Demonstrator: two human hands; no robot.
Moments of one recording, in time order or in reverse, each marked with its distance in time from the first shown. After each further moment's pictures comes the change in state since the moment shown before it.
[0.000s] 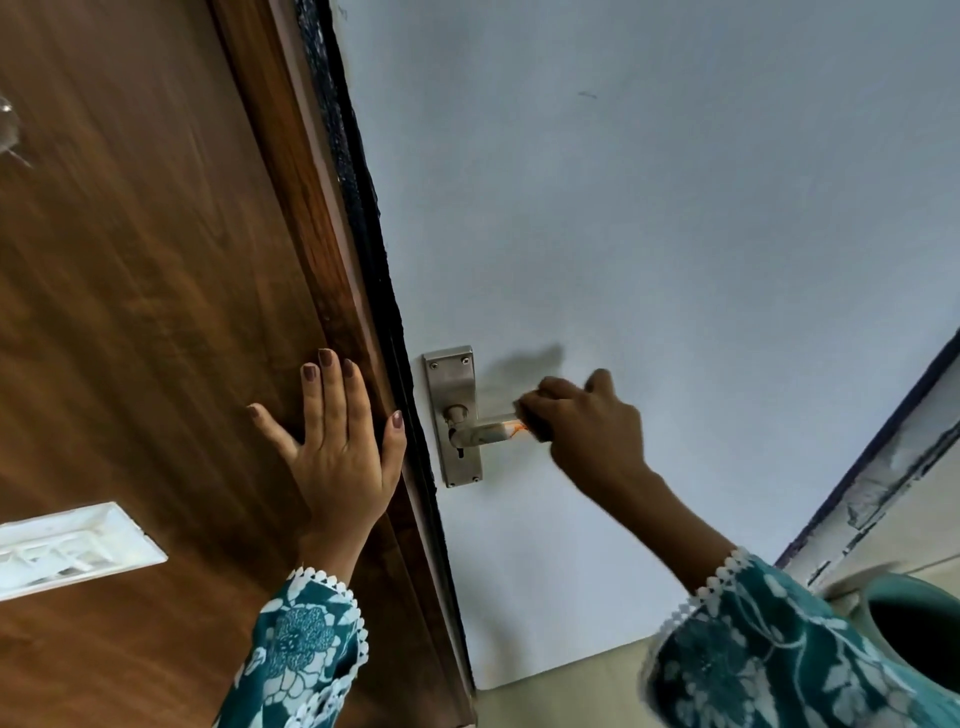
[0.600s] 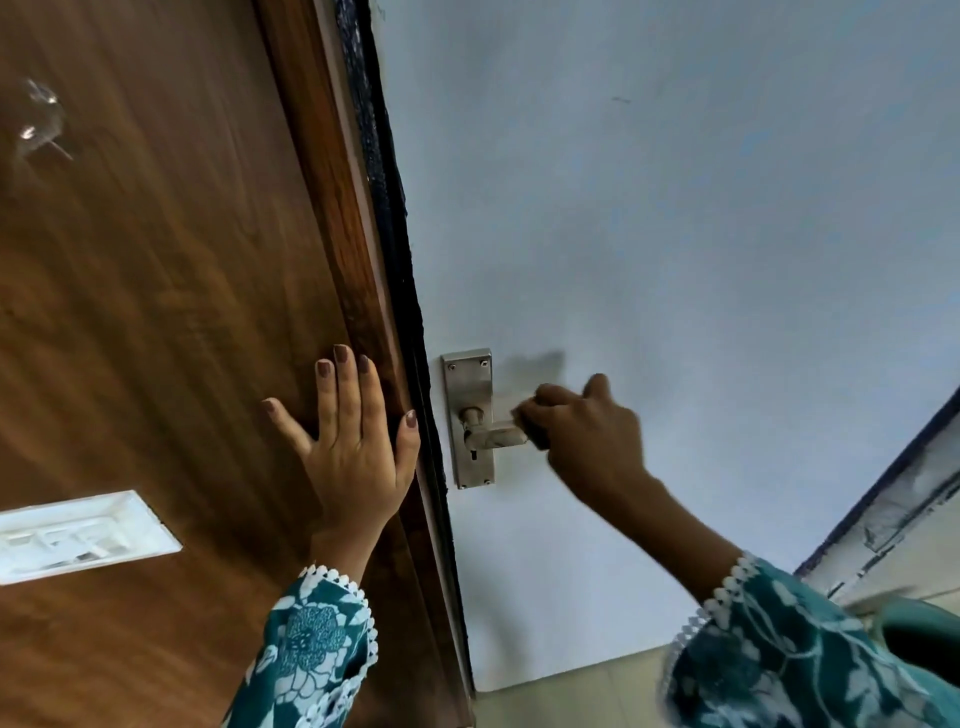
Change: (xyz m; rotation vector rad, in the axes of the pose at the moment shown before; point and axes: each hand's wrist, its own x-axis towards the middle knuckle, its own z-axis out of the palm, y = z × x) left_hand 0.001 -0.001 0.000 0.002 0.010 -0.005; right_hand 0.006 -0.016 -0.006 -0.015 -0.051 -0.058
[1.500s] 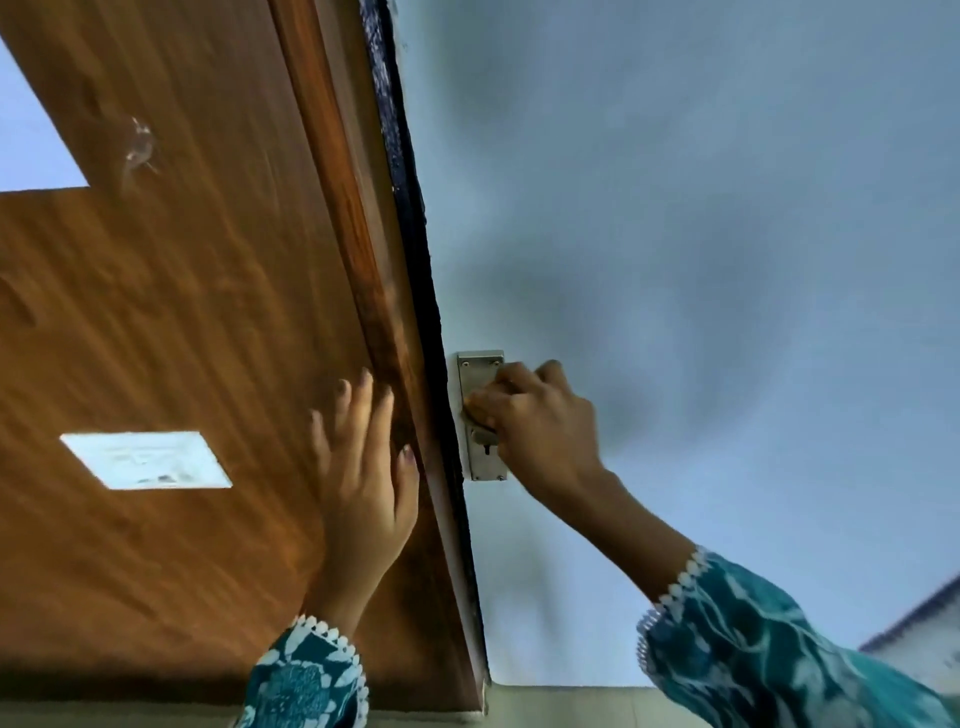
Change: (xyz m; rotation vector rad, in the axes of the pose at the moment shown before) left_hand -0.018 0.041 -0.065 -0.179 -0.146 -0.152; right_hand 0.008 -0.018 -0.023 0.273 0.072 -0.256
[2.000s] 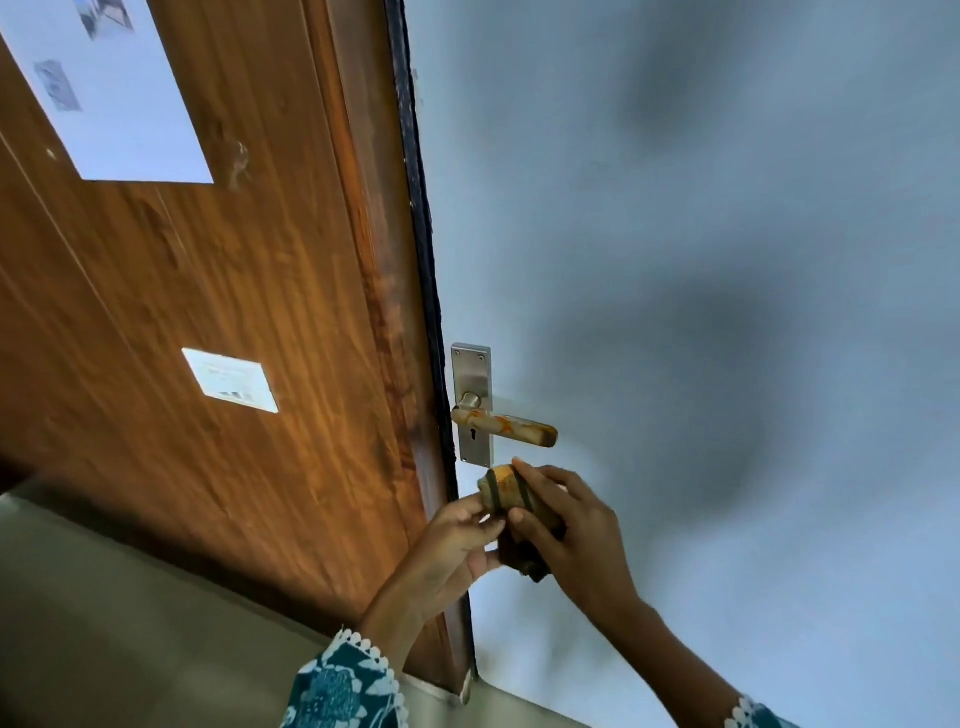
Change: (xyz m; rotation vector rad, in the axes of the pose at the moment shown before) left_hand -0.040 0.157 0.013 -1.408 -0.454 -1.270; right_hand -0.111 0.100 0.001 0.666 -0.093 -0.101
